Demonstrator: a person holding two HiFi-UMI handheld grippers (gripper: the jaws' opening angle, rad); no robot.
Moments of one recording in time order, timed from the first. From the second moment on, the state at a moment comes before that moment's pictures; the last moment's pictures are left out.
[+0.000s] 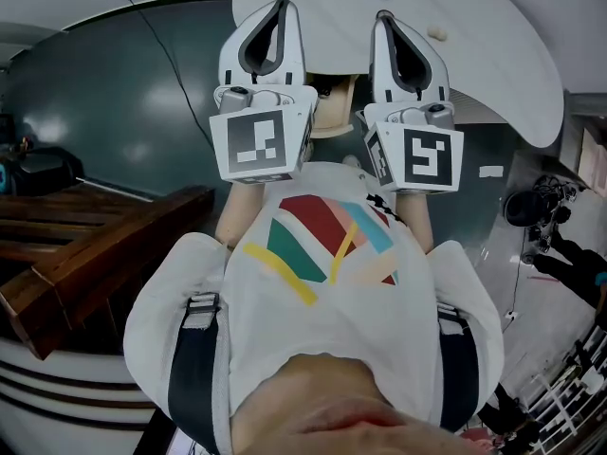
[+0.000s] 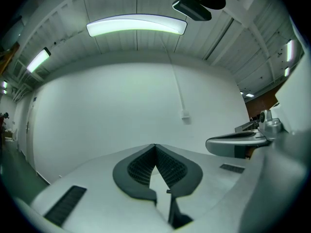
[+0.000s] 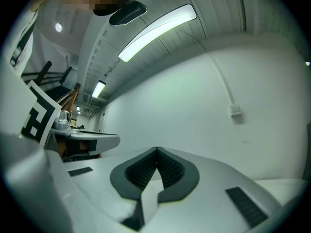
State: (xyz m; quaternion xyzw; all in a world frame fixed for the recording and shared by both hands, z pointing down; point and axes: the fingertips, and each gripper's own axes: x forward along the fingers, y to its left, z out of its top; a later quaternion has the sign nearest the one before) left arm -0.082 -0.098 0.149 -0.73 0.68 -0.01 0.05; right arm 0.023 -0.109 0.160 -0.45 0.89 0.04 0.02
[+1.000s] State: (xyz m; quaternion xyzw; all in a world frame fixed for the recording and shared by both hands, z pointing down) left arm -0.100 -0.093 0.159 -0.72 0.69 -0.01 0.03; right arm 0.017 -0.108 0.168 -0.43 0.90 0.03 0.01
